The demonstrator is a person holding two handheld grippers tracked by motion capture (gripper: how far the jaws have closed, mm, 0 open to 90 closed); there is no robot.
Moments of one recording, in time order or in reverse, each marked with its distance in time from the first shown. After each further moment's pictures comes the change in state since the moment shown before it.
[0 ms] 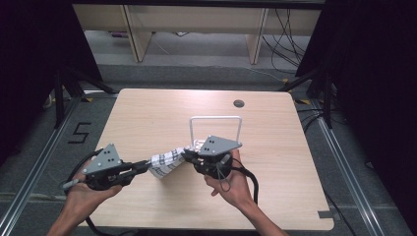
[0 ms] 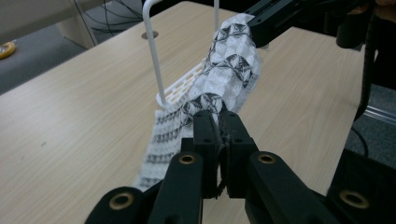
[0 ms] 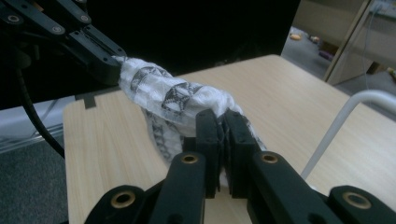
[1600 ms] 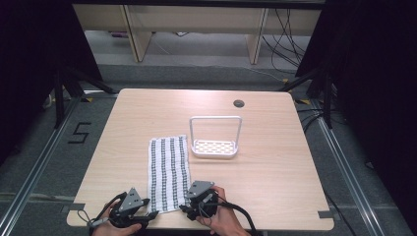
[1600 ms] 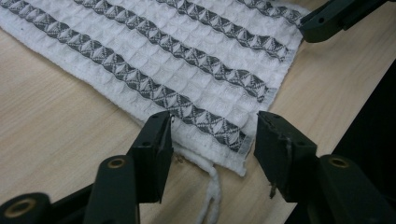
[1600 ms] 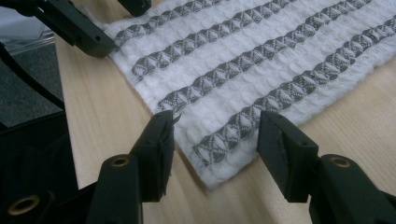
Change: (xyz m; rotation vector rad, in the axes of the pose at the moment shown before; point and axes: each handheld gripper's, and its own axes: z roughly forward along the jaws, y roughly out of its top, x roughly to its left) left arm -0.035 -0.147 0.064 0.314 0.047 -0.088; right arm 0.045 -0.128 0.066 0.359 0.061 -0.005
